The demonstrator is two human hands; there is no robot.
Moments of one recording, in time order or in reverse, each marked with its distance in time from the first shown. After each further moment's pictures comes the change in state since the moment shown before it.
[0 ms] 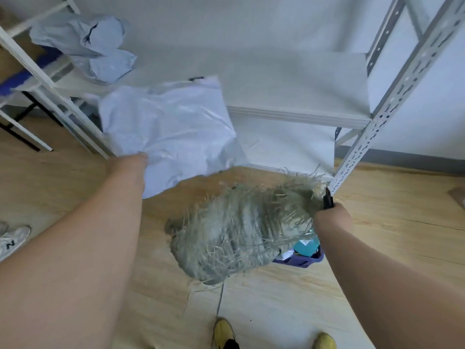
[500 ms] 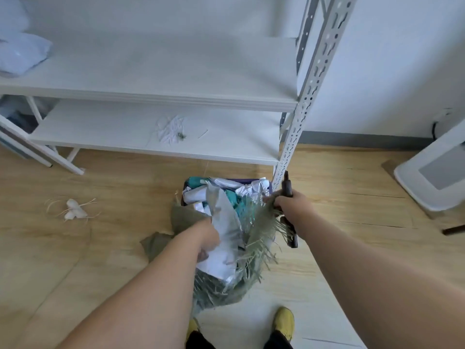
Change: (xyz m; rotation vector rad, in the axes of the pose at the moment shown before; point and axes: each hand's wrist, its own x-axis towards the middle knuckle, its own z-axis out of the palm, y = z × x) left_hand -0.220 -0.131 0.190 0.998 -0.870 -0.042; right_hand 0.031 0.048 -0.079 0.368 -0.369 0.009
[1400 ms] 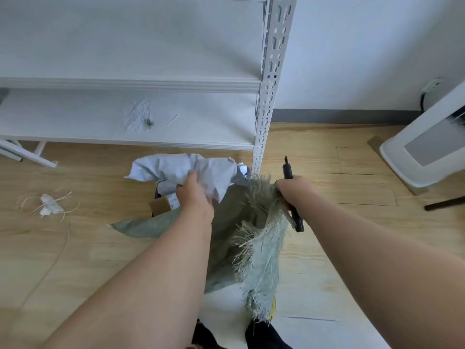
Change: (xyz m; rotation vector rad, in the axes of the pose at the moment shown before) left_hand 0.025 0.138 0.042 -1.558 0.379 0.059; right_hand 0.057 -0.003 -0.100 -0.271 0.040 0.170
